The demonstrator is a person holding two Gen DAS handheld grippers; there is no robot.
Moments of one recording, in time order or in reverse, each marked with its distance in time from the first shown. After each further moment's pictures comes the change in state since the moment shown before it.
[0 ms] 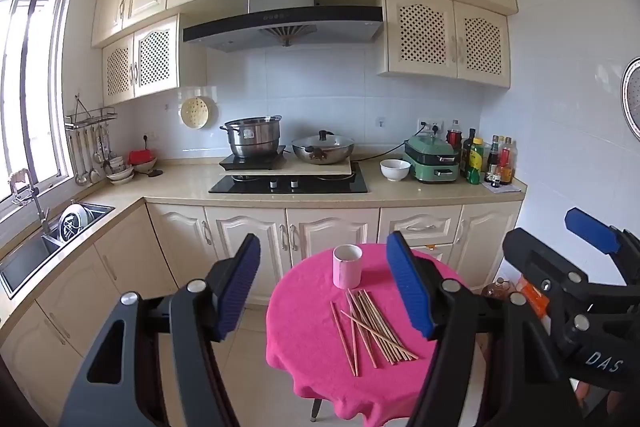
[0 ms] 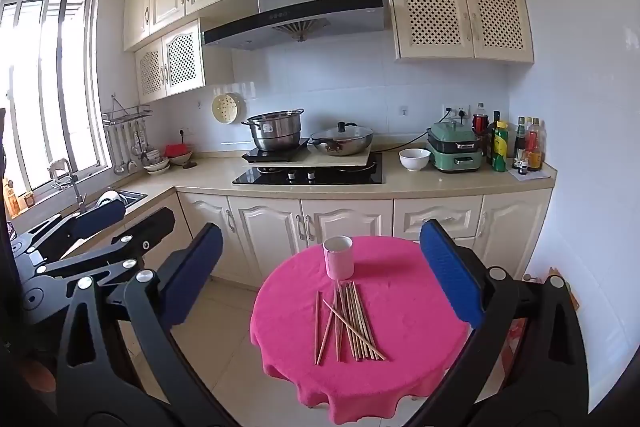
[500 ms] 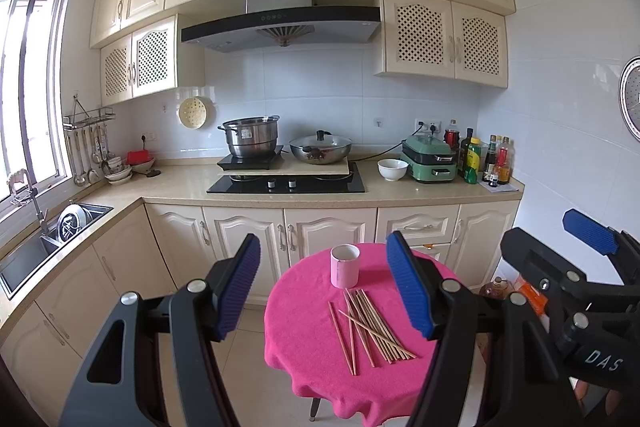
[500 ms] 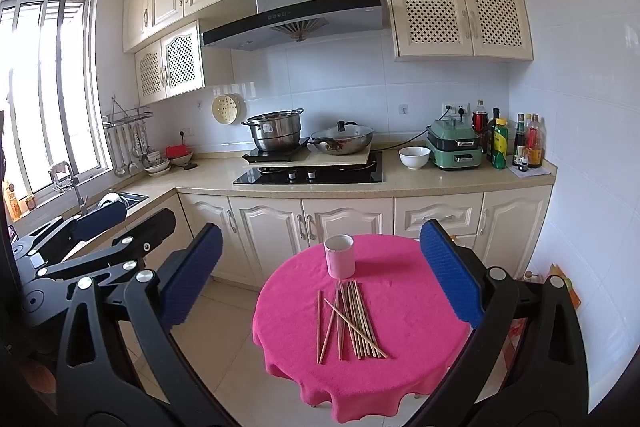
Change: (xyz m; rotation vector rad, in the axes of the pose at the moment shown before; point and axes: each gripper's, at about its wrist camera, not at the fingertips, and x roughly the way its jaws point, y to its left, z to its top) left arm -0.003 -0.003 0.001 0.003 -0.001 -0.006; right arm 0.001 0.001 -0.001 0.010 0.000 -0.001
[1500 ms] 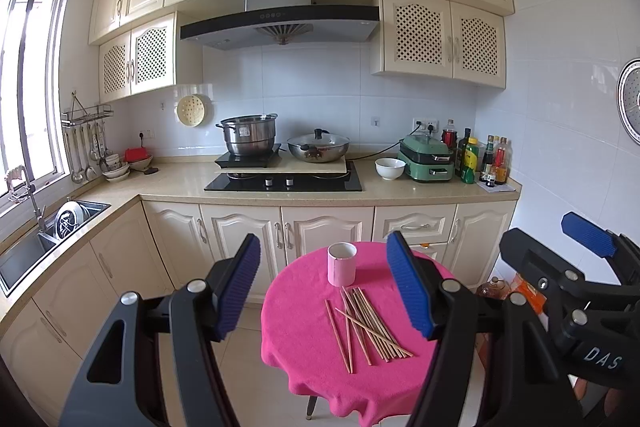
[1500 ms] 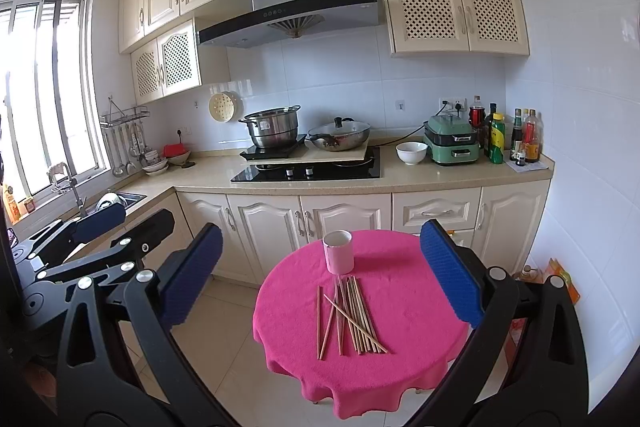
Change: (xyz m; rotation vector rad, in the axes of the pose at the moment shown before) left arm 0.000 0.001 -0.001 -0.007 0.004 -0.012; right arm -0.005 -0.006 -0.001 0.018 0.012 -0.003
